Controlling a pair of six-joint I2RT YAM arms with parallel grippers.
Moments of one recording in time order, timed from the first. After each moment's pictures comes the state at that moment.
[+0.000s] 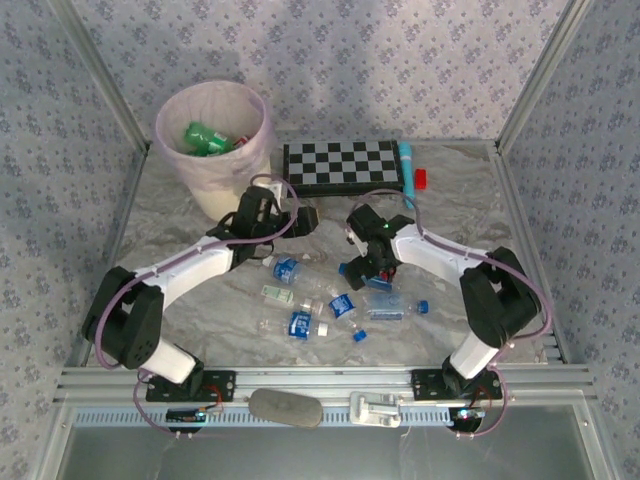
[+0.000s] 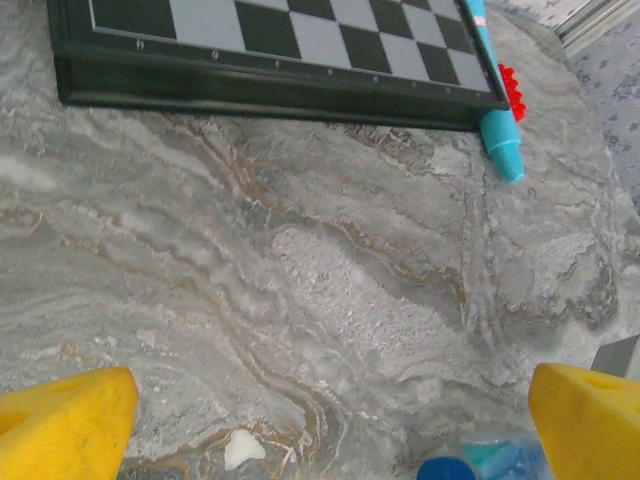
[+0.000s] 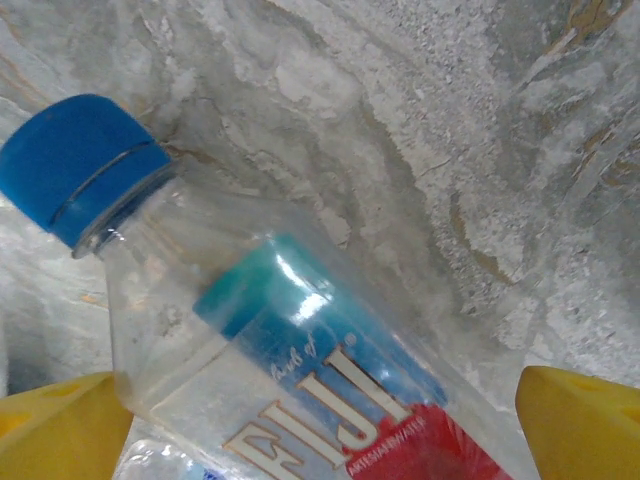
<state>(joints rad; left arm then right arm) -0.57 1.50 0.92 -0.01 0.10 -0.60 0.63 1.67 1.12 -0.82 0.11 0.03</state>
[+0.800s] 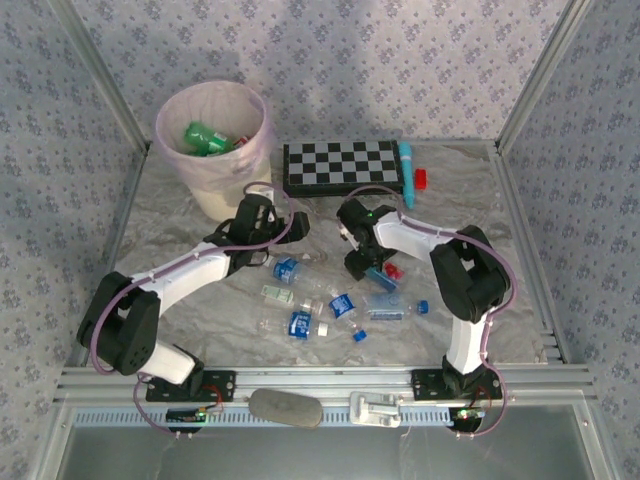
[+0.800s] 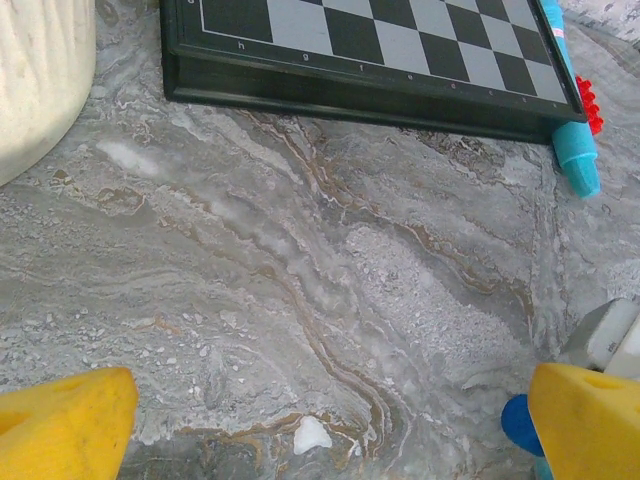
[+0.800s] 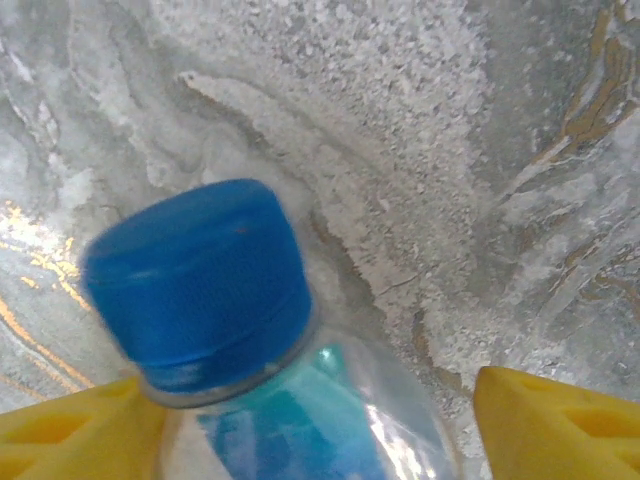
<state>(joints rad) -0.57 1.46 0.87 -0.04 -0.02 -0.60 0.61 1.86 1.24 -0.82 0.17 -0.04</state>
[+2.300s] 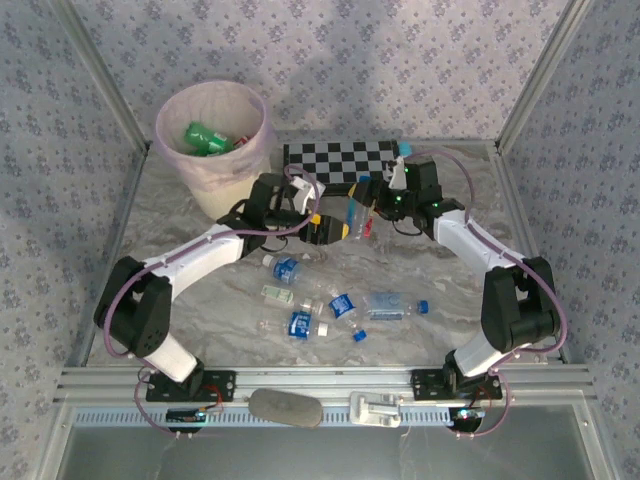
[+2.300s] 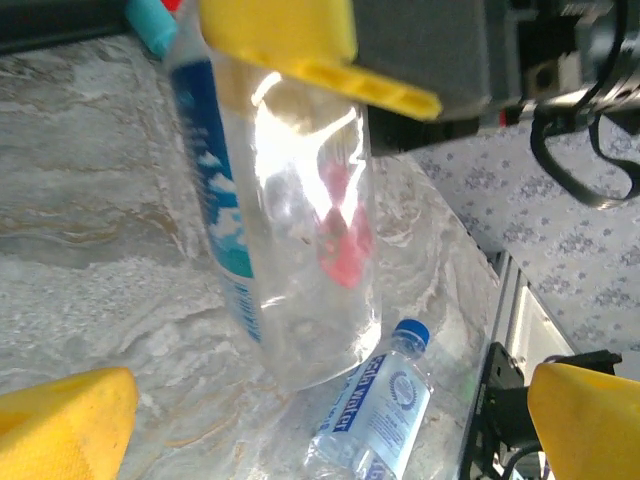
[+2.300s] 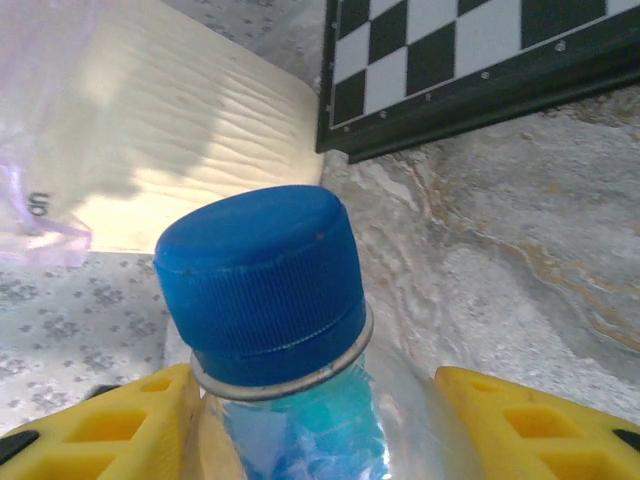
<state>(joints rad) -0.62 1.59 1.09 -0.03 0.68 -0.43 0.29 1.56 1.11 -0.12 -0.55 0.74</state>
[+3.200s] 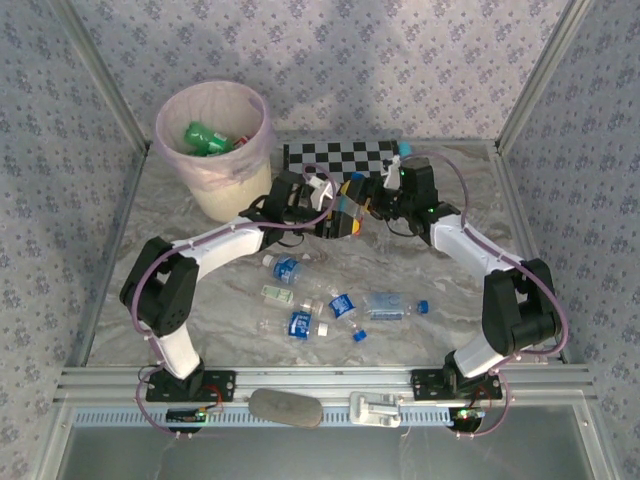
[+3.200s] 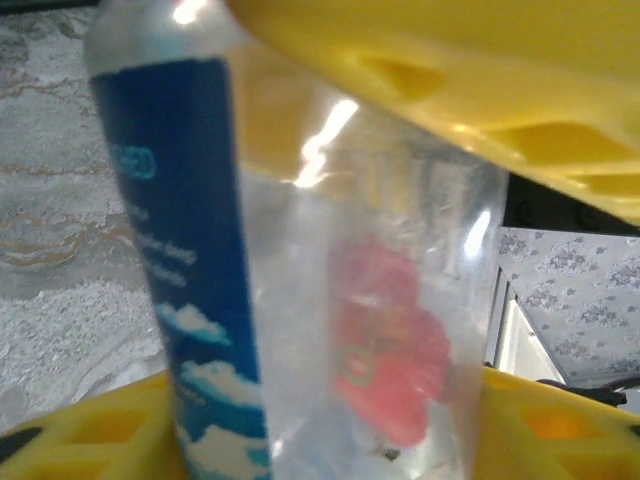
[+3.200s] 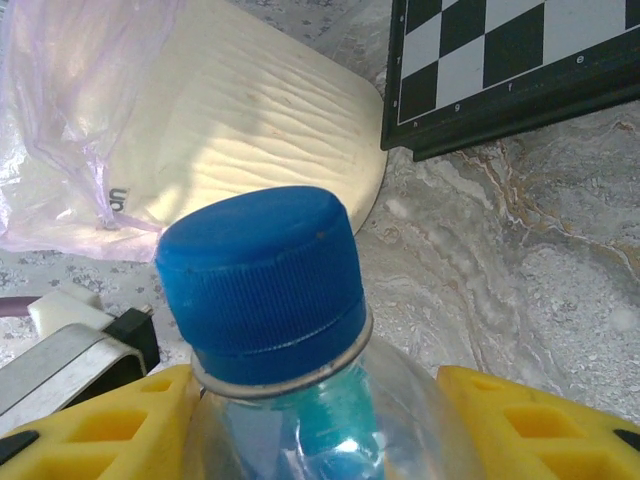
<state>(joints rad) -0.65 1.75 1.19 0.03 0.68 -0.52 0.33 1.54 1.07 0.00 -0.58 0.84</state>
